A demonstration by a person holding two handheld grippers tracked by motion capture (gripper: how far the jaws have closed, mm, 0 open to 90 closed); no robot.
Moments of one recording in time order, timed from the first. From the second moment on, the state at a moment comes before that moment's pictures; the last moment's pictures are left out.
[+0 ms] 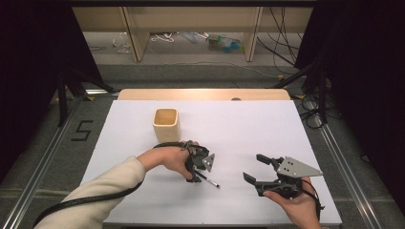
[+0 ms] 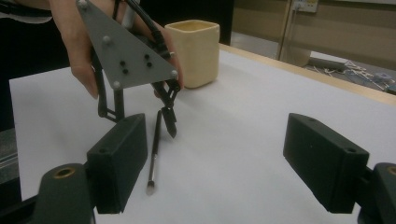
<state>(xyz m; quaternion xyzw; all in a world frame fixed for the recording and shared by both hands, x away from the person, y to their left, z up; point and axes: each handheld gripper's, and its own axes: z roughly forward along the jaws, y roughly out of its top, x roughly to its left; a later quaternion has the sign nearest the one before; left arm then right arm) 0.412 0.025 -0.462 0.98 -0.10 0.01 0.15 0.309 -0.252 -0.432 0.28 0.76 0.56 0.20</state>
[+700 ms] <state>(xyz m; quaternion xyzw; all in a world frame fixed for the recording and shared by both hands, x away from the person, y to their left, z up) 0.404 0.018 -0.460 0.99 -0.09 -0.01 0.11 0.309 -0.252 -0.432 0.28 0.76 0.56 0.20</state>
